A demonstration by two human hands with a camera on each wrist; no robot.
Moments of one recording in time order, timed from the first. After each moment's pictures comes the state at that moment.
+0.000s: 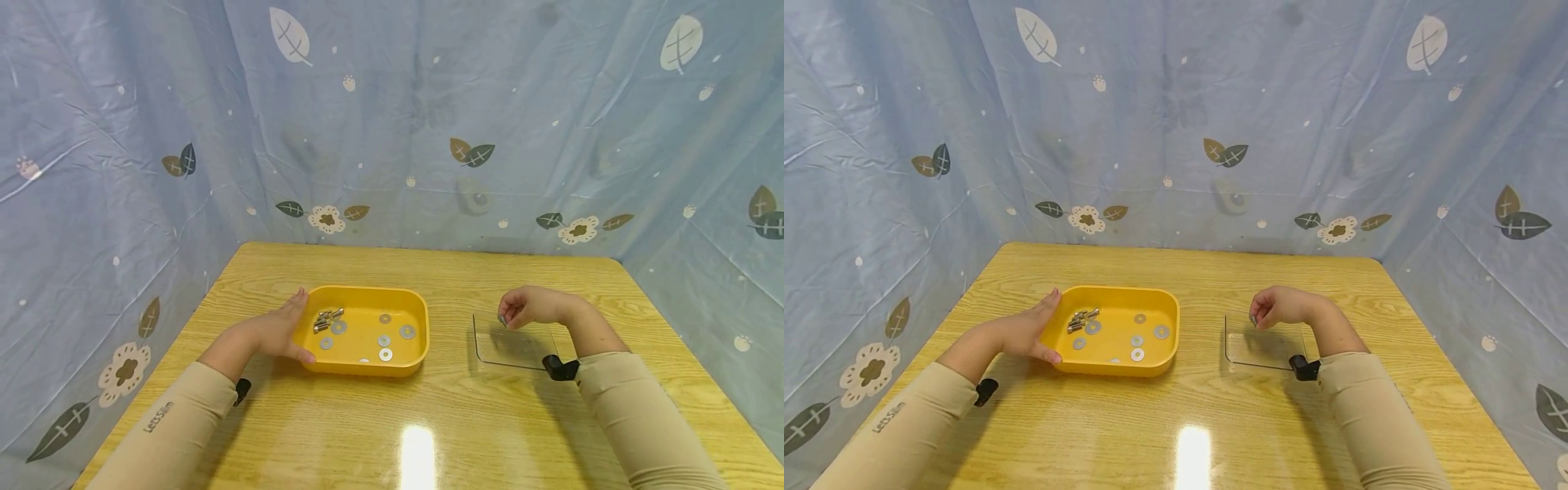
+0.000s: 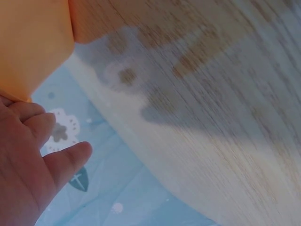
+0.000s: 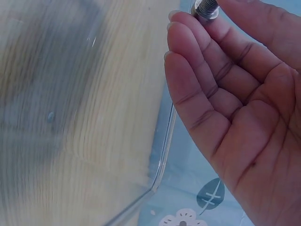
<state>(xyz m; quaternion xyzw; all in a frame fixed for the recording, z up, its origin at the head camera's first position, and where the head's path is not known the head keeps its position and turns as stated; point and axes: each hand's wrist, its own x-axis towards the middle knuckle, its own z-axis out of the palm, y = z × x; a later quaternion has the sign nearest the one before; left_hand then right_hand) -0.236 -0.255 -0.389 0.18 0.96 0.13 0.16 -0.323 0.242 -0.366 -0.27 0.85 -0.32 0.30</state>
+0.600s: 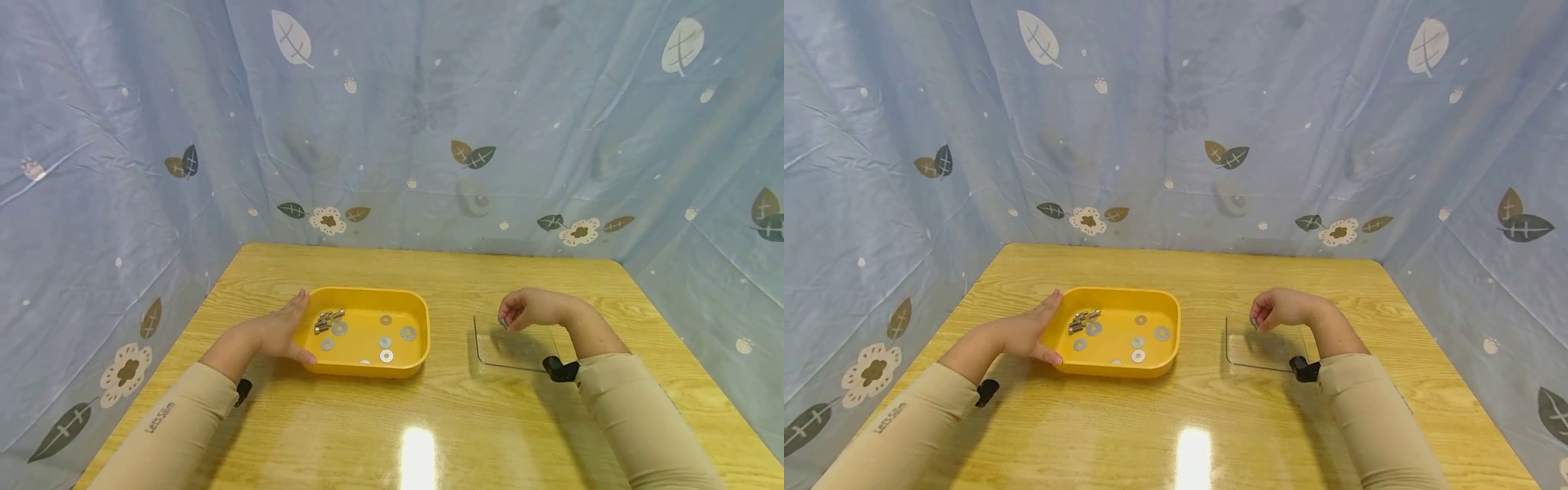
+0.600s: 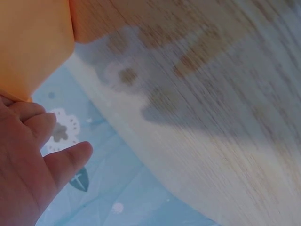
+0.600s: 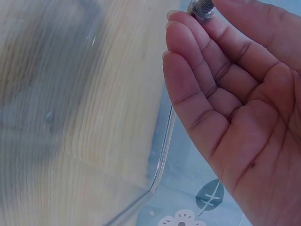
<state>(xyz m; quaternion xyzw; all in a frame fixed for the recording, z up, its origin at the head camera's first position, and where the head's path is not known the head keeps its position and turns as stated) -0.235 -0.254 -0.386 0.18 0.96 0.14 0.17 -0.325 0.241 -0.368 -0.27 0.85 -0.31 0.31</state>
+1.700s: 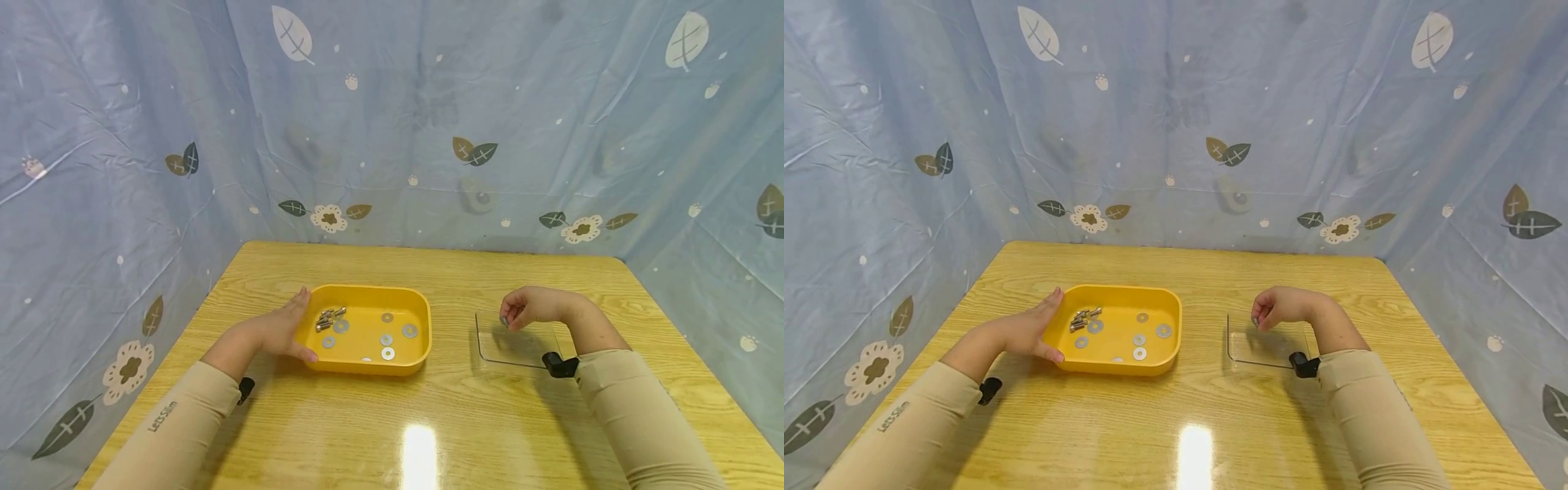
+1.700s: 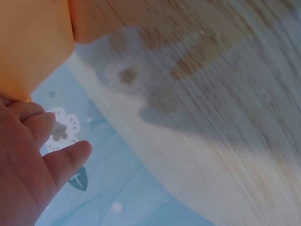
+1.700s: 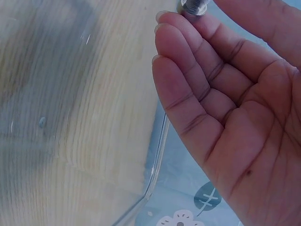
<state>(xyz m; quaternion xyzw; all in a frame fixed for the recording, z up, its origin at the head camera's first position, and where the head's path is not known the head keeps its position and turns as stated) -0.237 -0.256 -0.391 0.19 0.96 0.14 0.16 -0.326 0.239 -0.369 -0.26 0.85 -0.31 0.32</state>
